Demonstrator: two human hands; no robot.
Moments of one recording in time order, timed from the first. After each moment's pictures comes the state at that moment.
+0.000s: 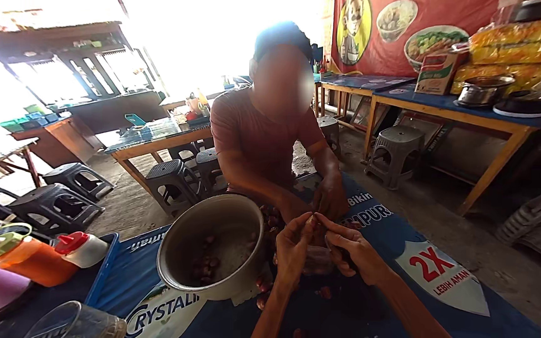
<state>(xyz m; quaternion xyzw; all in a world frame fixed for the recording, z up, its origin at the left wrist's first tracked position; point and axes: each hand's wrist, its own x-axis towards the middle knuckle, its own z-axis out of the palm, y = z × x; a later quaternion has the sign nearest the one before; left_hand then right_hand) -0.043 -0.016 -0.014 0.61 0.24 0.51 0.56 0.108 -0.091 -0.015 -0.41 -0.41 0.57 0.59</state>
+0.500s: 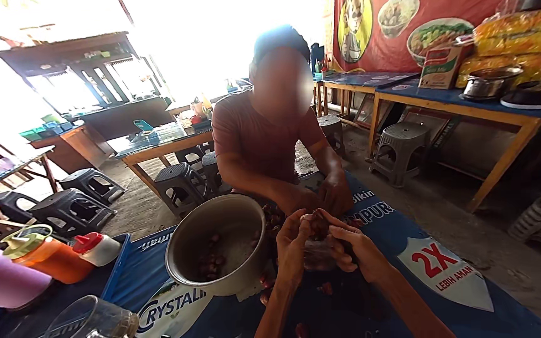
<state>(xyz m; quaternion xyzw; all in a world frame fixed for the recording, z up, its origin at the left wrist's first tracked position) -0.043 -0.020 -0.013 0.52 0.25 0.52 0.63 0.105 -0.092 -0.013 -0.36 -0.35 0.62 0.61</state>
